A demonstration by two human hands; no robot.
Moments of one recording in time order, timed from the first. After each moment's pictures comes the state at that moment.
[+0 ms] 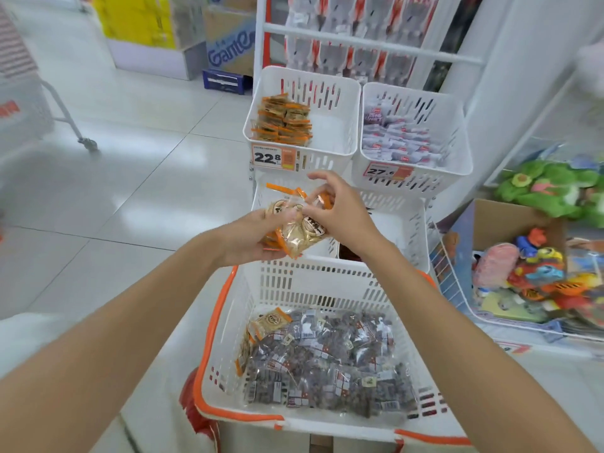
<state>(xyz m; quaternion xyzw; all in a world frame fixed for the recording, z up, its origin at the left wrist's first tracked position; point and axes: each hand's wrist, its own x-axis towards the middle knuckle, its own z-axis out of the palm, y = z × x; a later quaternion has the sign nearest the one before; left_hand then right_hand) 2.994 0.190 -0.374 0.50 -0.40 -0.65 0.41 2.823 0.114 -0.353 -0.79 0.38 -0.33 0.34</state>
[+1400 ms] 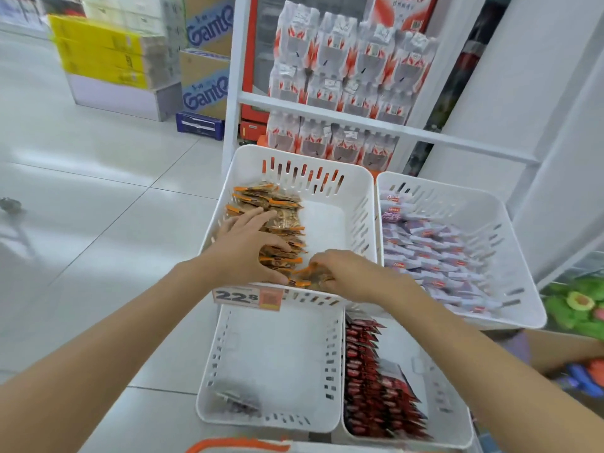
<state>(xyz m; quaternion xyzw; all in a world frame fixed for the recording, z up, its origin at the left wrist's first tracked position) 3.101 -0.092 -0.354 0.66 -0.73 -0.09 0.16 2.891 -0.160 -0.343 -0.92 0.37 0.08 0.13</state>
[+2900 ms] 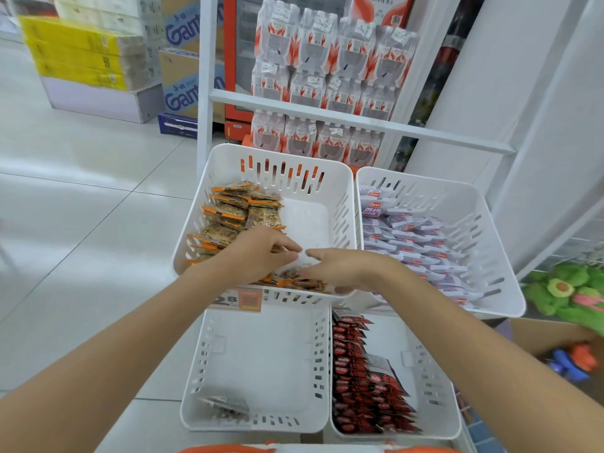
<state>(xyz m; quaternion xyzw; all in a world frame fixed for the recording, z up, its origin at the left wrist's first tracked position) 3.059 -0.118 -0.355 0.62 -0.72 -0.21 0.24 2.887 -0.146 -0.311 -0.76 0.52 0.11 0.36</state>
